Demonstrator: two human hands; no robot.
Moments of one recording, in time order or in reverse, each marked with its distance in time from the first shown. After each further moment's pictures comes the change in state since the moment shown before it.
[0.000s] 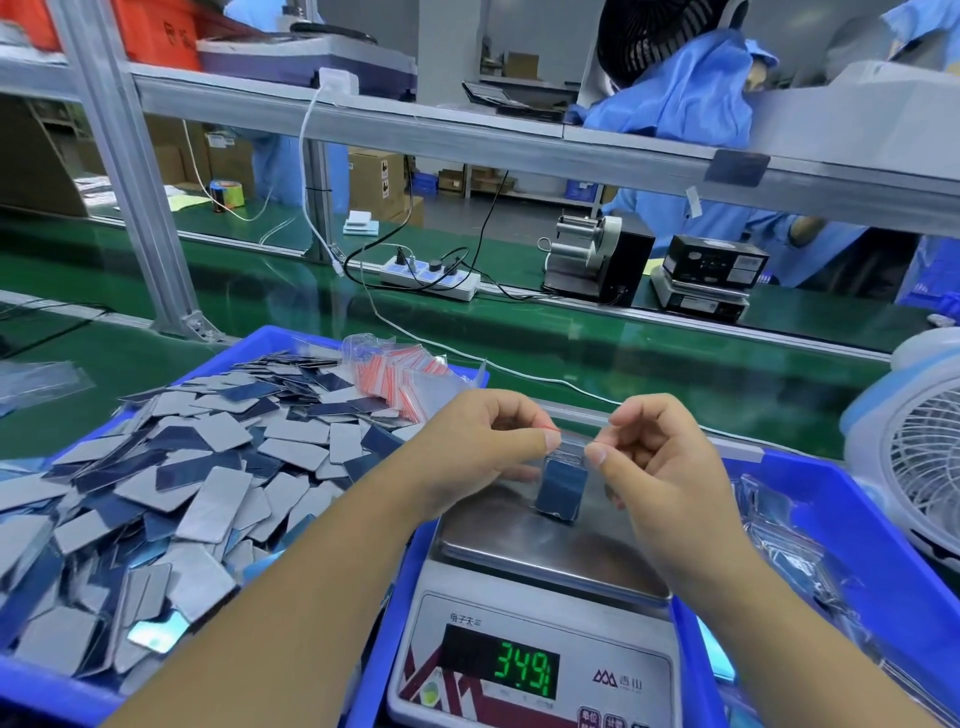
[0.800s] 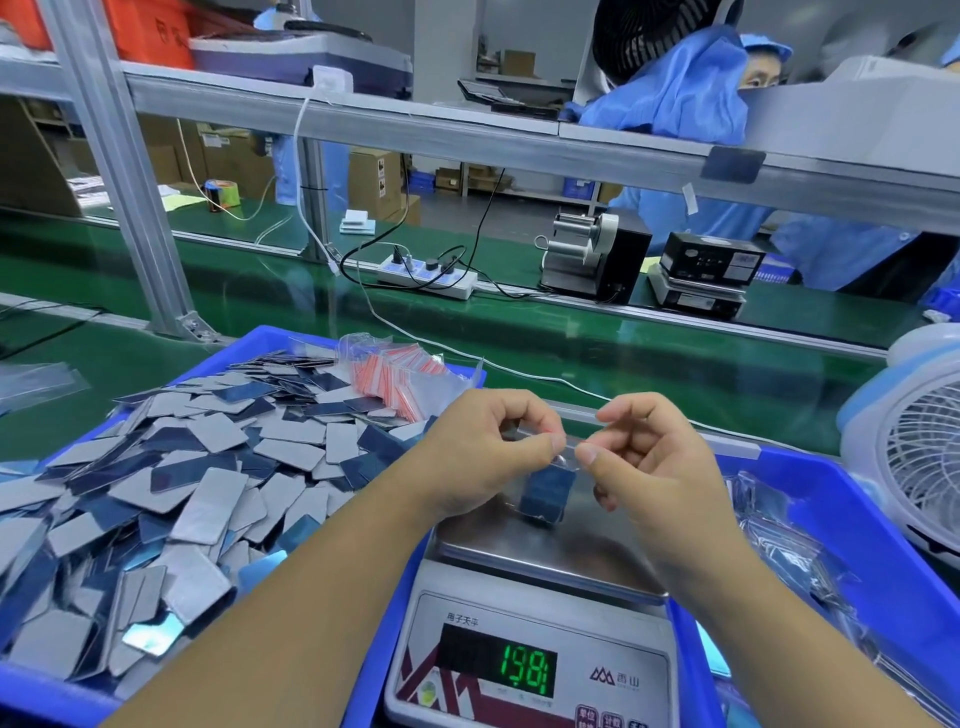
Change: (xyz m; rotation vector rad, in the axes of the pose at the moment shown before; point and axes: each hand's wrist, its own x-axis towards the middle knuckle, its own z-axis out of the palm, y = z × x) left_hand 0.002 -0.004 0.005 0.197 0.016 0.199; right_hand -0.003 -0.007 0.002 0.106 -0.033 0.052
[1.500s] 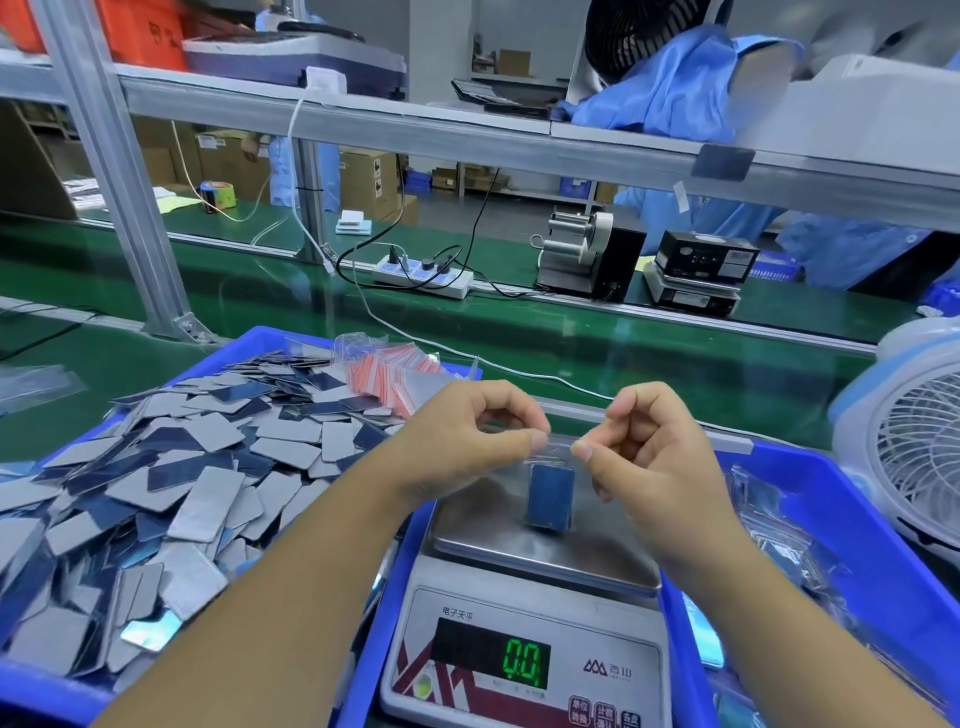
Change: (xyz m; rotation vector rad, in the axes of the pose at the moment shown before) left_hand -0.002 0.005 -0.012 -0.028 -0.053 -0.005; right_hand 0.001 -0.006 -0.003 -0.016 -0.021 -0.031
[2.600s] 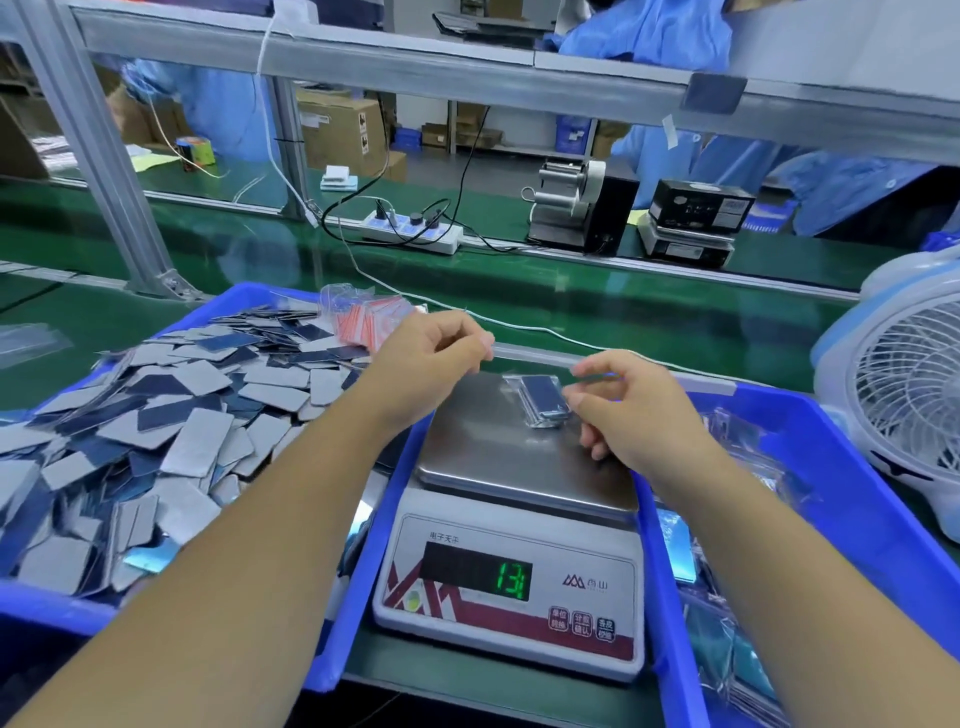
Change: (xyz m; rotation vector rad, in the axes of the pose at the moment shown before) left_hand 0.003 -0.013 -0.009 0.181 0.237 -0.048; right_hand 0.009 0.023 -0.018 -0.324 0.056 0.341
